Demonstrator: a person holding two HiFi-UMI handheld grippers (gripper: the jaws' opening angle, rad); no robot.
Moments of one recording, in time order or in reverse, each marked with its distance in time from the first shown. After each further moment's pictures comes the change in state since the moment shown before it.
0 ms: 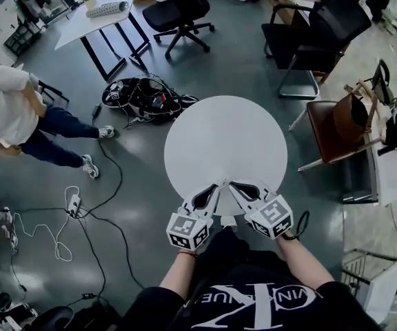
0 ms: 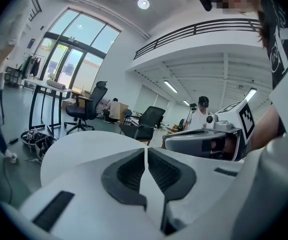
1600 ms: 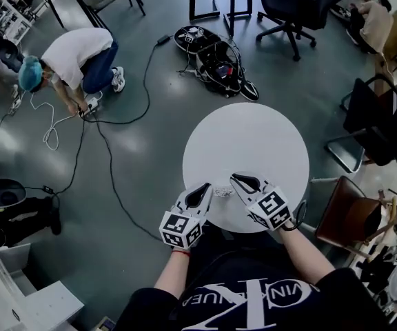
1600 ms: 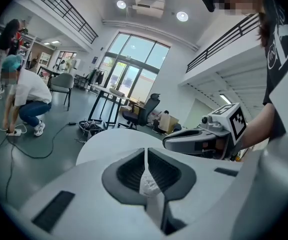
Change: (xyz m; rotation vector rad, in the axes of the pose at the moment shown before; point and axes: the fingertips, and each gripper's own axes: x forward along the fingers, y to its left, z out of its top) left arm -0.008 0.052 -0.022 -0.309 -0.174 0.604; right arm 0.083 -0.032 -0.014 -0.310 0.296 0.594
